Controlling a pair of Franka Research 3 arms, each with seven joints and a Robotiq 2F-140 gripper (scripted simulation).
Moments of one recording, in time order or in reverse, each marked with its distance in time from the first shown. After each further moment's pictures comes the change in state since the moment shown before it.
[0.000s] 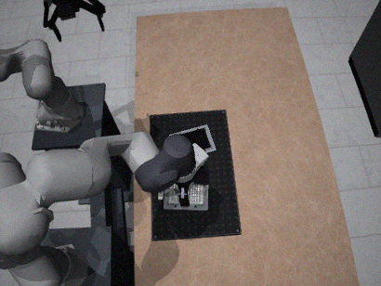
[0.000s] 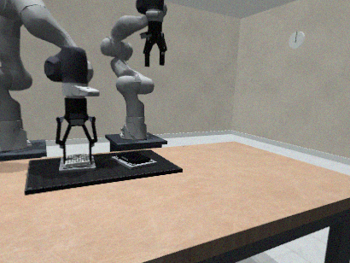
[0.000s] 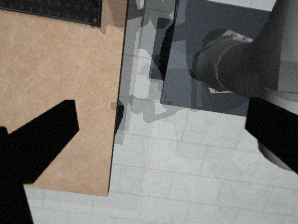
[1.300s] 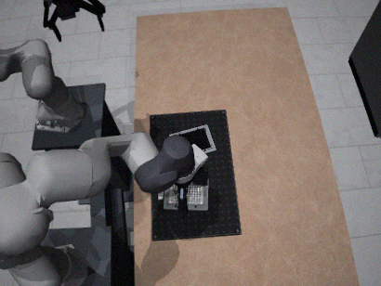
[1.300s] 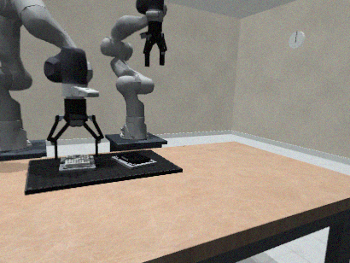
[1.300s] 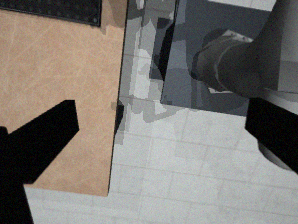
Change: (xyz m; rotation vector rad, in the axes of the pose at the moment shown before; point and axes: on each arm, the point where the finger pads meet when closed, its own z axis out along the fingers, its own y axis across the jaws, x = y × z) left arm 0.000 0.000 0.000 0.000 0.000 0.000; right arm -0.003 0.002 0.003 -0.003 -0.004 0.000
